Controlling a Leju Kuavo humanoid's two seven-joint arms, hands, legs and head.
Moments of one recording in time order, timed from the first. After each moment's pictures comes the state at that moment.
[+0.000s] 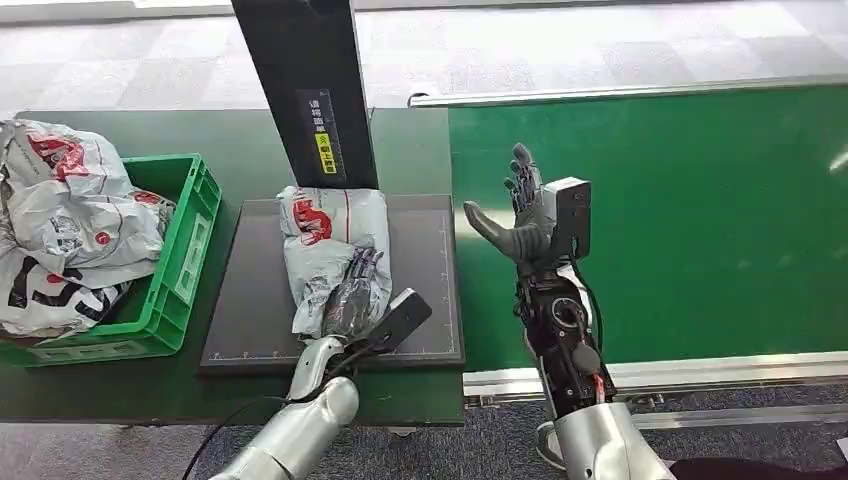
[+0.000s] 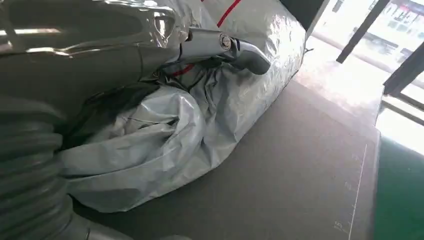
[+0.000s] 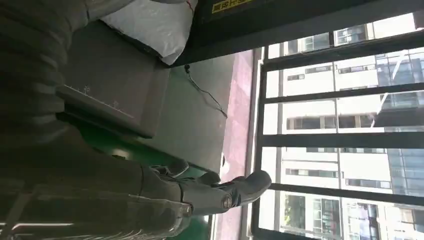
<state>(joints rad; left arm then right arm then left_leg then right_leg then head) -0.49 -0.30 -0.32 -0.67 -0.91 0.37 -0.03 -0.59 0.19 0.17 -0.95 0.02 -0.08 -0.33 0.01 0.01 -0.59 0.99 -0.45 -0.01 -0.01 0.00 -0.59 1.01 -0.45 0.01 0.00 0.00</state>
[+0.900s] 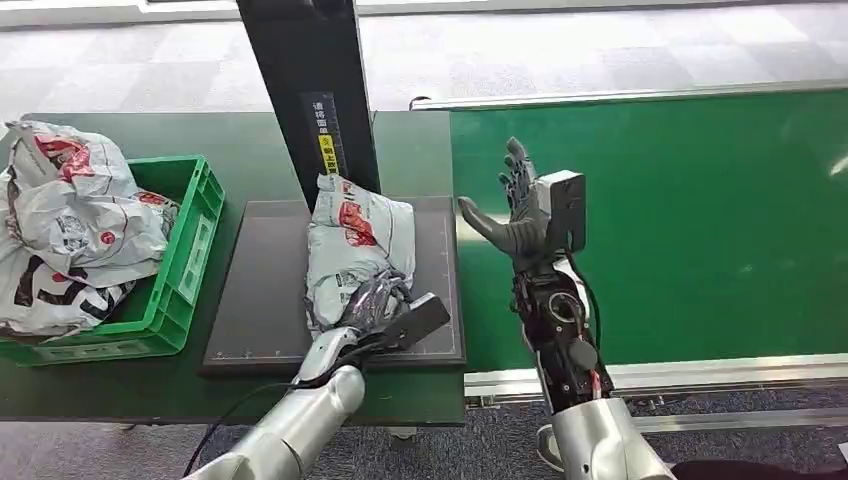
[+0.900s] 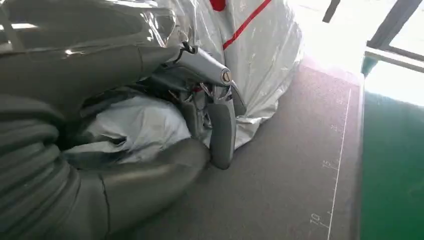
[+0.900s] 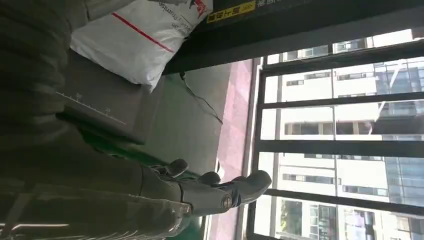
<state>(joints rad) -0.56 -0.33 -0.30 -0.55 -0.98 0.21 -0.04 -0.59 0.21 0.16 -0.95 0.05 -0.06 -0.31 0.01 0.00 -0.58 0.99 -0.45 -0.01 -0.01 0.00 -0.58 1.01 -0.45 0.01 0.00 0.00</state>
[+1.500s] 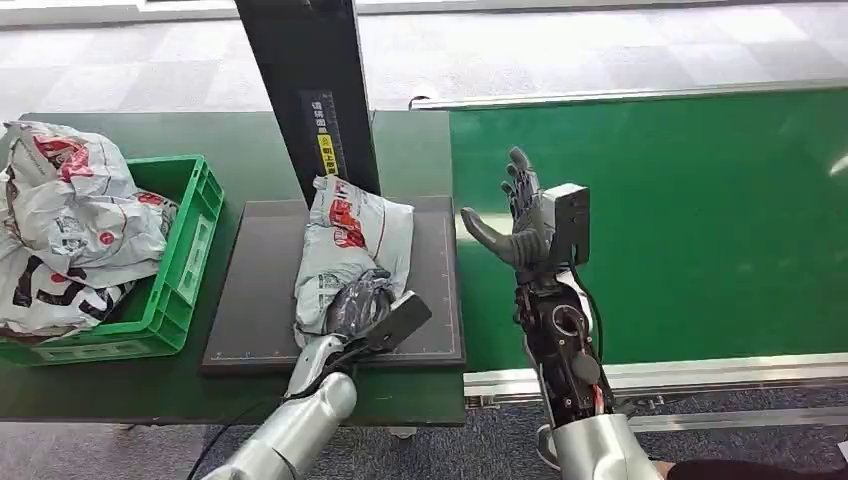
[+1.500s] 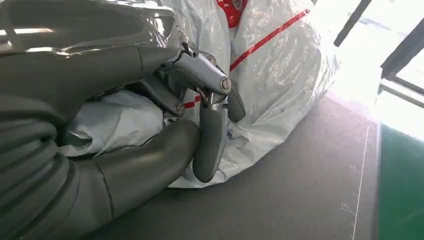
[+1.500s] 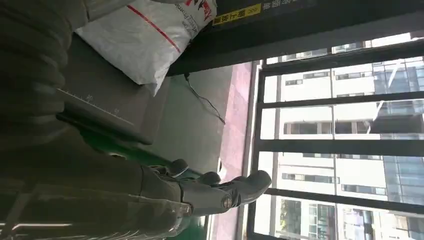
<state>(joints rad) -0.51 -0.32 -0.24 -0.61 -0.94 0.31 -0.10 -0.54 0.21 0.15 -1.01 0.06 -0.05 -0.31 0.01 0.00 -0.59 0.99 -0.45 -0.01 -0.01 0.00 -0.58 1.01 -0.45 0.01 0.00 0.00</state>
